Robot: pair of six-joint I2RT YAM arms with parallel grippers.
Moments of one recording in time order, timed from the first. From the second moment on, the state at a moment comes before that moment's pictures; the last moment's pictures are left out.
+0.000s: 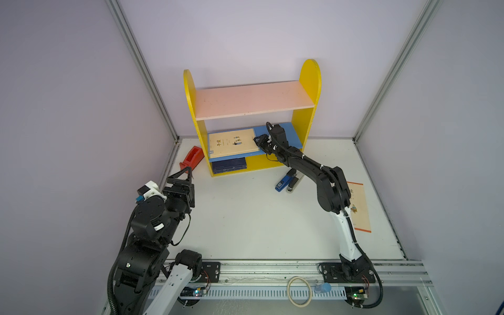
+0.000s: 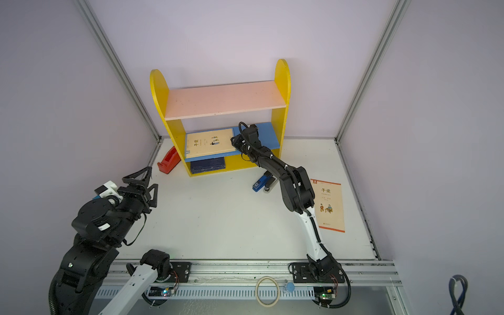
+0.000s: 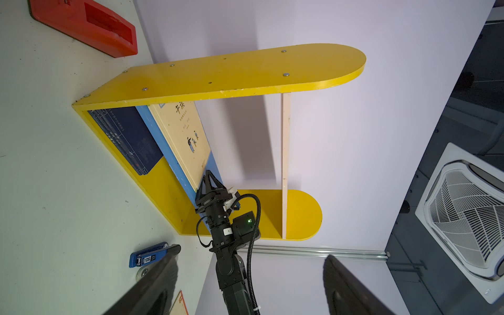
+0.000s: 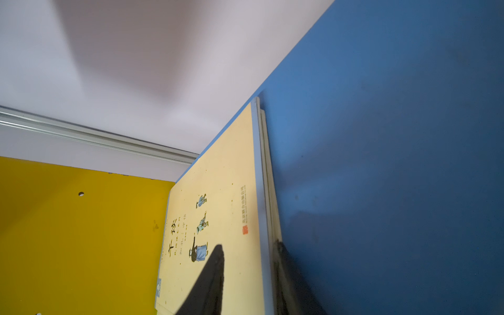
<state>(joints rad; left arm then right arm) -0.27 0.47 1.01 -0.59 -0.16 -1.50 0.51 2.35 1.97 -0.01 -0.21 1.03</state>
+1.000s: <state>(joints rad) -0.27 0.53 0.99 -0.55 -0.12 -1.50 0.36 0.74 0.73 -0.45 0.23 0.79</state>
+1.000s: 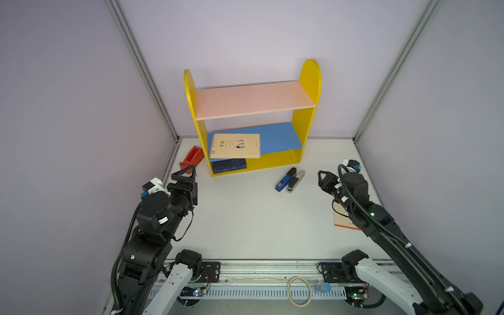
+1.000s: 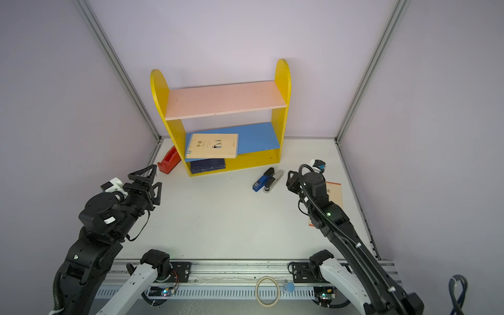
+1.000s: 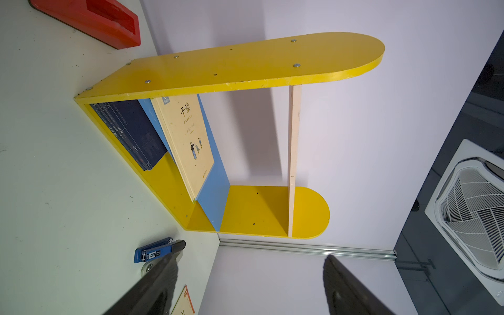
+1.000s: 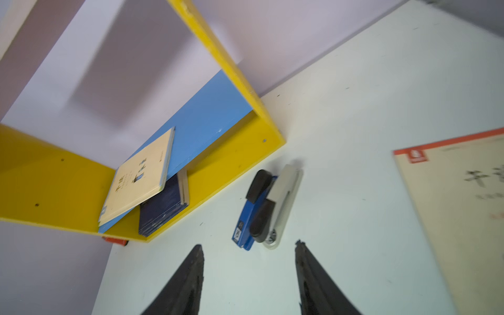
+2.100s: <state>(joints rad) -1.26 1.84 1.42 -0.33 -0.20 -1.12 -0.70 1.42 0.69 -0.52 -0.15 0.70</state>
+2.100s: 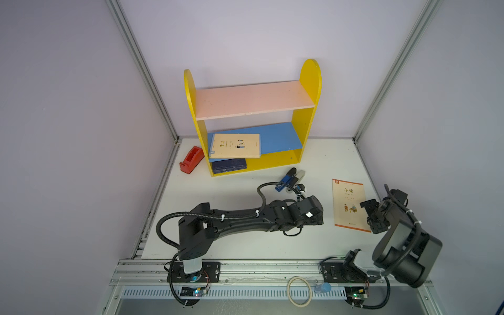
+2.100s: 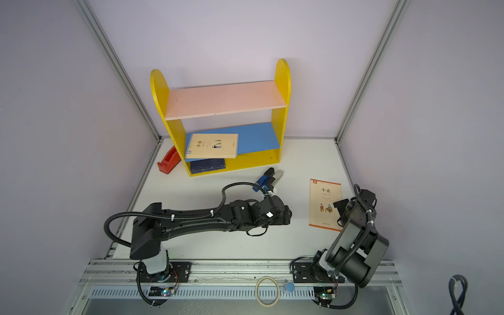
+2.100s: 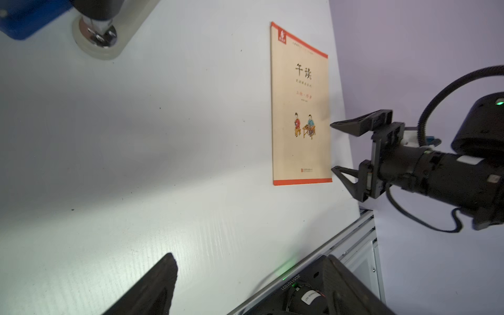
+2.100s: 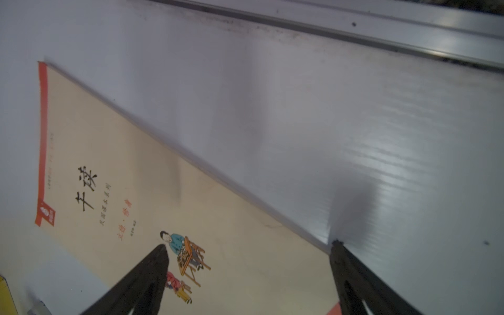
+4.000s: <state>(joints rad) -1.06 2.27 1.49 0.21 0.39 -1.04 -0.42 1.51 0.58 -0.05 -0.45 0.69</state>
